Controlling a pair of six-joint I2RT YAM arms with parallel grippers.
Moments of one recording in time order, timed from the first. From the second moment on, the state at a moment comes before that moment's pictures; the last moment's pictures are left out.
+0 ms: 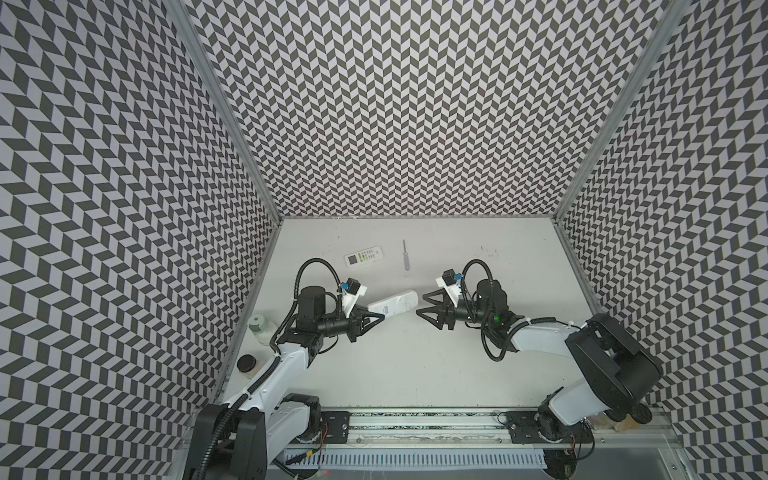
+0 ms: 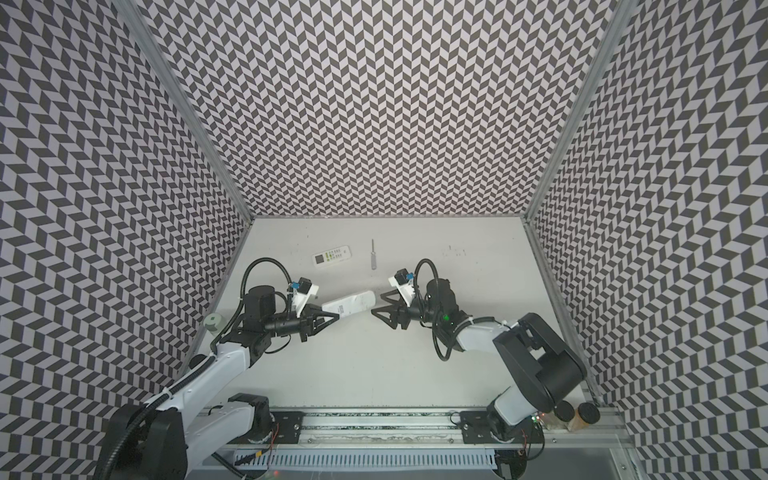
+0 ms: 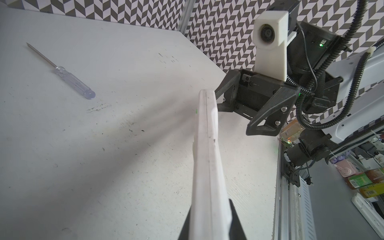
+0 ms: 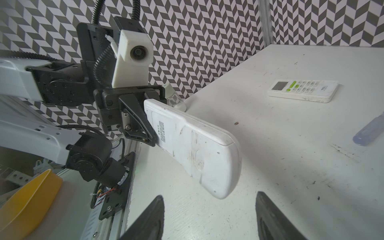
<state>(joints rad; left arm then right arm) -0.14 1.05 0.42 0.05 1.01 0.00 0.59 1.57 0.57 0.77 -0.72 0.26</state>
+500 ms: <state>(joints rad) -0.14 1.05 0.42 0.05 1.01 0.00 0.61 1.66 0.65 0.82 -0.72 0.29</state>
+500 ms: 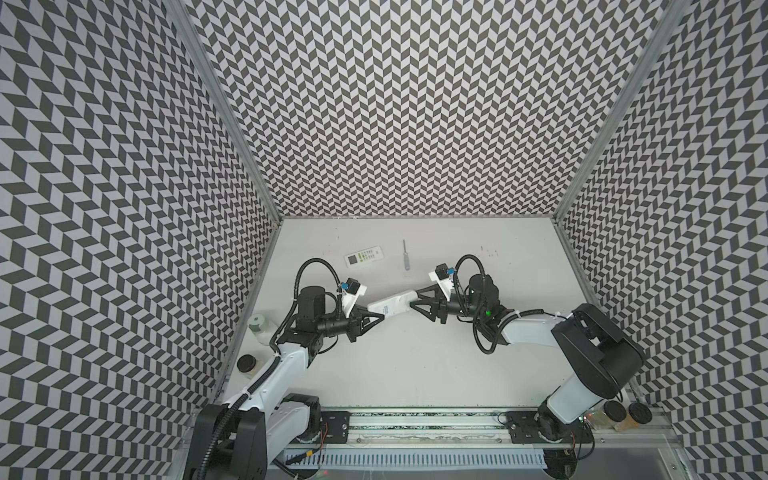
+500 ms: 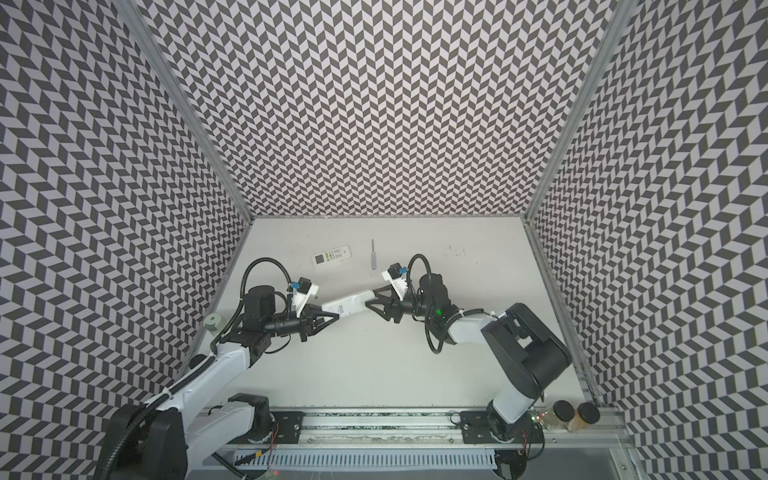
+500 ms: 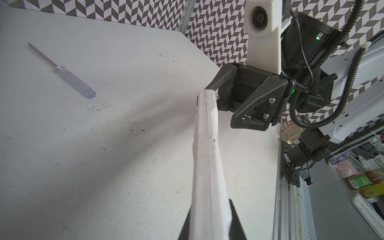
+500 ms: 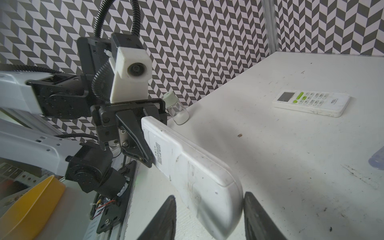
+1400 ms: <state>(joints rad) -0.11 1.05 0.42 0.05 0.99 -0.01 0.65 1.69 0.70 0.74 -0.59 0.29</state>
